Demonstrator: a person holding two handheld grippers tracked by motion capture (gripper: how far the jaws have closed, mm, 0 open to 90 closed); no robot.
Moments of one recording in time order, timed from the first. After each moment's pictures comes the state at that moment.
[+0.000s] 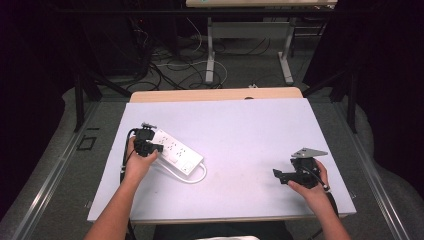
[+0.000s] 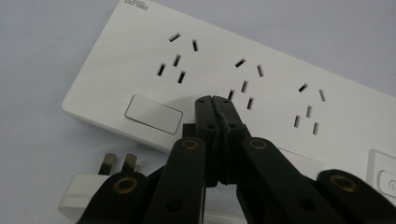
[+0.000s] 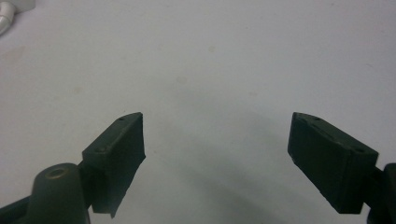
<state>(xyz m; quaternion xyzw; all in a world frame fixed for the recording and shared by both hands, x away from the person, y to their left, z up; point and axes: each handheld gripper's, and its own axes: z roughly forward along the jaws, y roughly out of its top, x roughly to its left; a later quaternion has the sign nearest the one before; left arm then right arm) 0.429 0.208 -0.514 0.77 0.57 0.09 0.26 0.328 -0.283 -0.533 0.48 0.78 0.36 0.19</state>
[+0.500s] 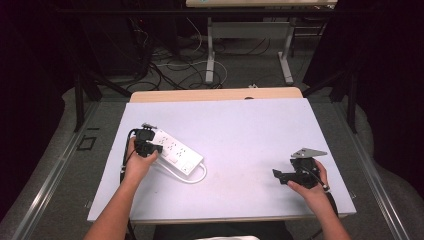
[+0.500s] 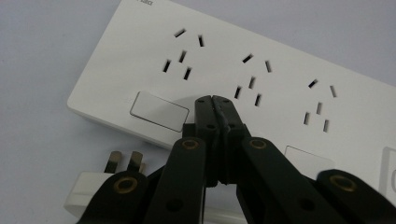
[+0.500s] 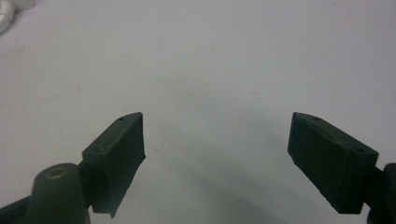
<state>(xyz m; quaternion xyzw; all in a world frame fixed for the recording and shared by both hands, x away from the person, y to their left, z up) 0.429 0.208 -0.517 0.77 0.57 0.10 0.26 0.329 -0.283 -0.534 0.47 0.78 0.36 0.19</state>
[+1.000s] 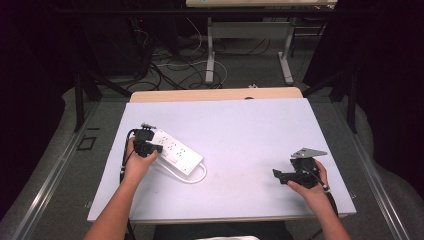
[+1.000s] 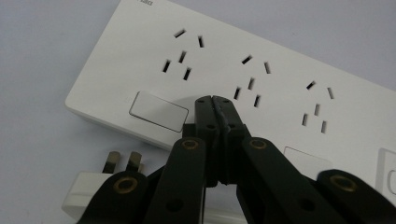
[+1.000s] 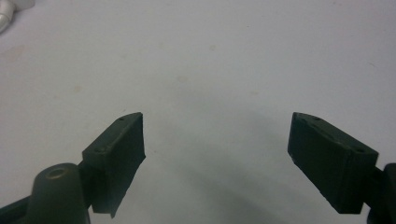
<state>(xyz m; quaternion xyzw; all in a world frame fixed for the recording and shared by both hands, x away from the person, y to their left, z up) 0.429 0.211 -0.516 0.78 0.57 0.09 0.26 0.329 -0.283 -0.535 0.47 0.78 0.36 0.18</state>
